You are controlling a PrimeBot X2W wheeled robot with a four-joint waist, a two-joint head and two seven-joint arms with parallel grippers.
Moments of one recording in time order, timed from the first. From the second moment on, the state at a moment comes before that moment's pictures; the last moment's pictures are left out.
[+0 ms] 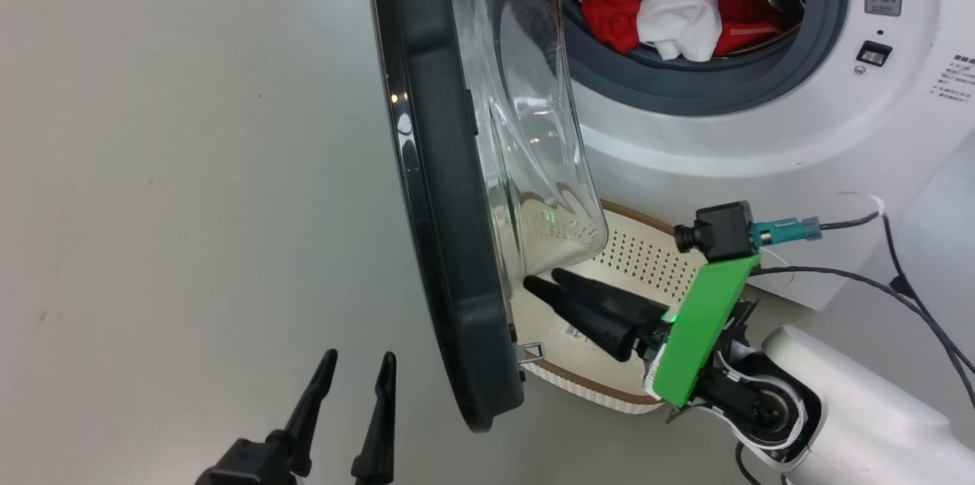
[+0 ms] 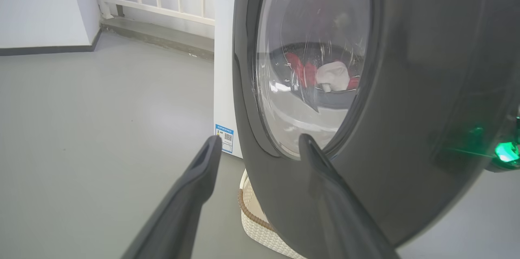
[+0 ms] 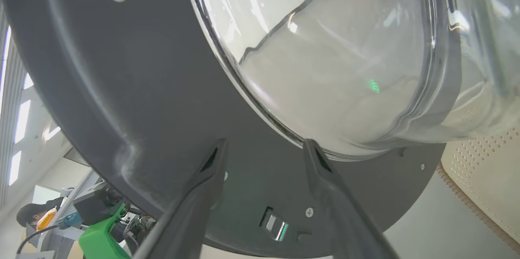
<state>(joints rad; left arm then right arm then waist) -0.02 0.04 -0.24 0.13 -0.32 0.03 -0.25 -0.57 -0.39 0.82 0.18 1.52 0.12 0.15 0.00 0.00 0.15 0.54</state>
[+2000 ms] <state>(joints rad) -0.03 0.04 -0.15 0.18 -0.26 -0.03 -0.25 -0.07 -0.15 0.11 0.27 0.32 0.12 -0.26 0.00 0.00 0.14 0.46</state>
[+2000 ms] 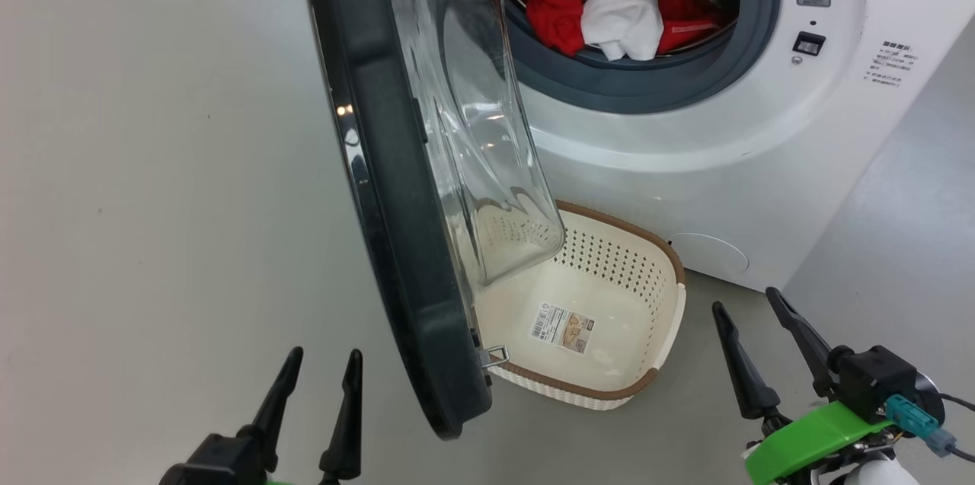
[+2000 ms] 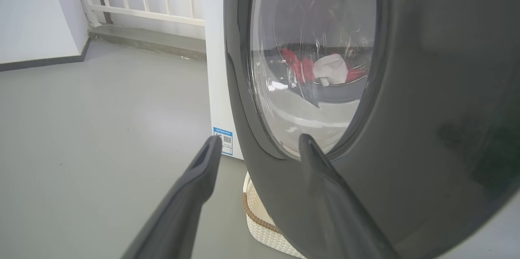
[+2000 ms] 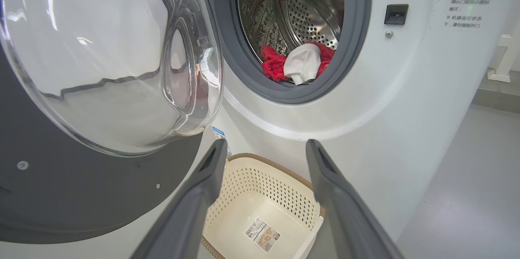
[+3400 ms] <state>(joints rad) -0.09 0.04 -0.34 -0.32 -0.22 -0.03 -0.26 -0.06 -0.12 0.11 0.25 0.31 0.12 -0.26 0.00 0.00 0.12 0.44</state>
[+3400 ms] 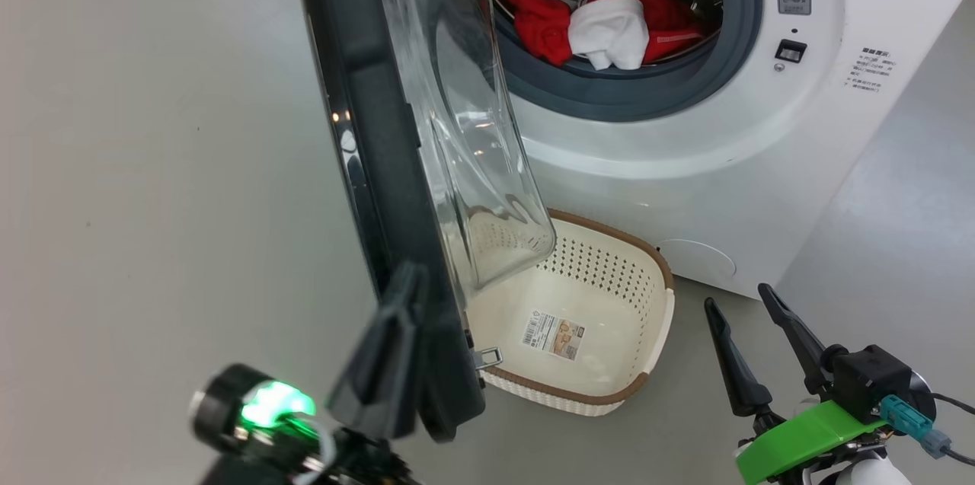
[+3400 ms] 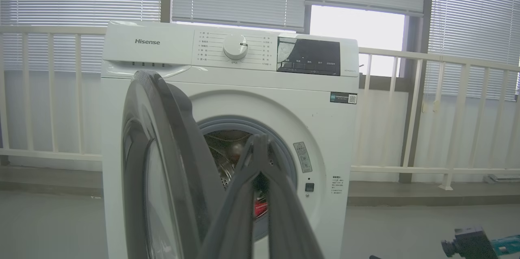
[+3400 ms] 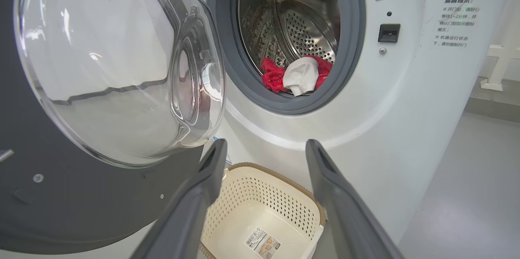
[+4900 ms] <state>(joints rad) -0.06 0.04 -0.33 0.14 -0.38 0.00 -0.26 -0.07 -0.13 0.10 0.24 0.30 0.12 -0.26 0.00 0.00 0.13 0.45</state>
